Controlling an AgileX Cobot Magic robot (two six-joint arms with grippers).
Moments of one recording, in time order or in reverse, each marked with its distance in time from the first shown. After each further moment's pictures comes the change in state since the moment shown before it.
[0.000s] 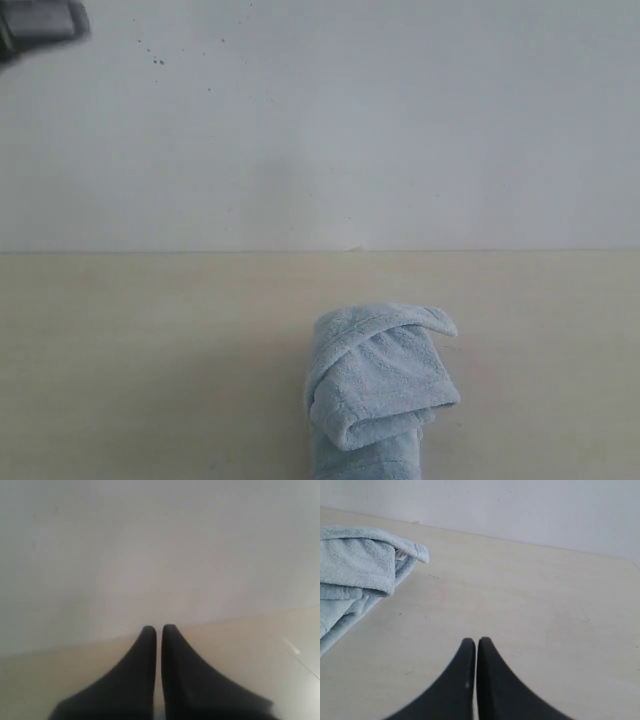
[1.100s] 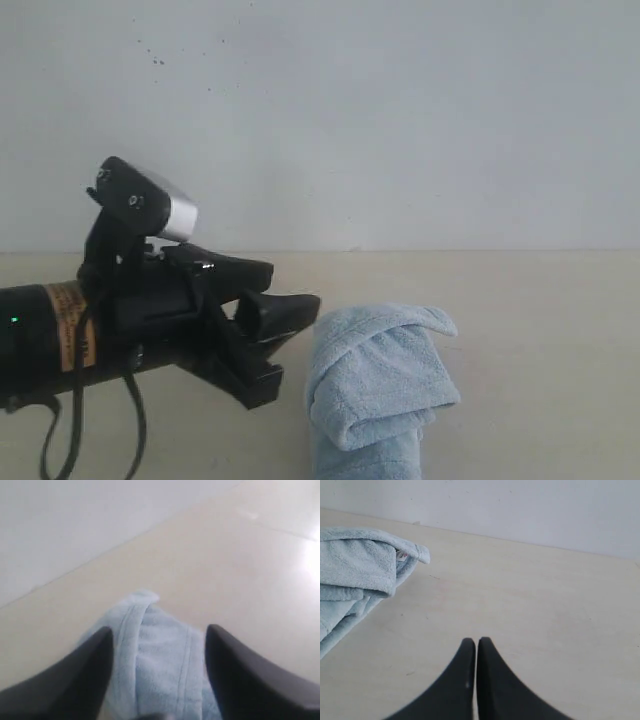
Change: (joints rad) left arm -0.577 0.107 0.438 -1.082 0.149 1.455; right arm 0.000 0.000 0.000 0.006 0.000 0.000
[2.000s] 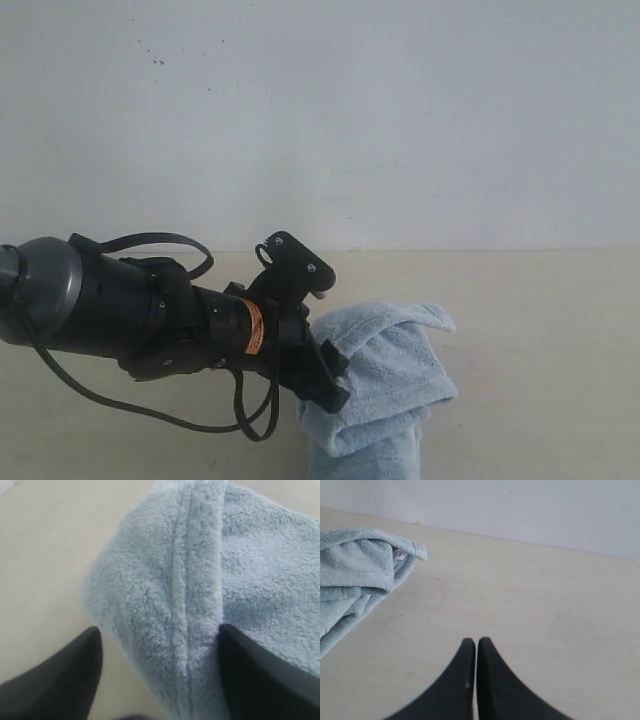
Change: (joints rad) left arm -0.006 0.567 -0.448 0.059 0.340 0.078; right arm 0.000 0.000 0.000 0.000 0.000 0.000
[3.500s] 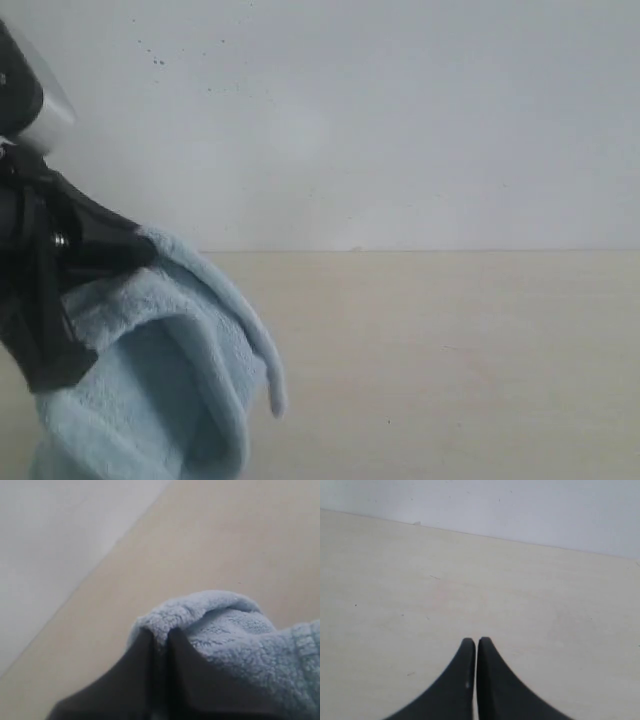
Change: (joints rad) left arm 0.000 -0.923 0.219 -0.613 0.568 0.838; right arm 0.000 0.000 0.000 0.005 0.000 0.000
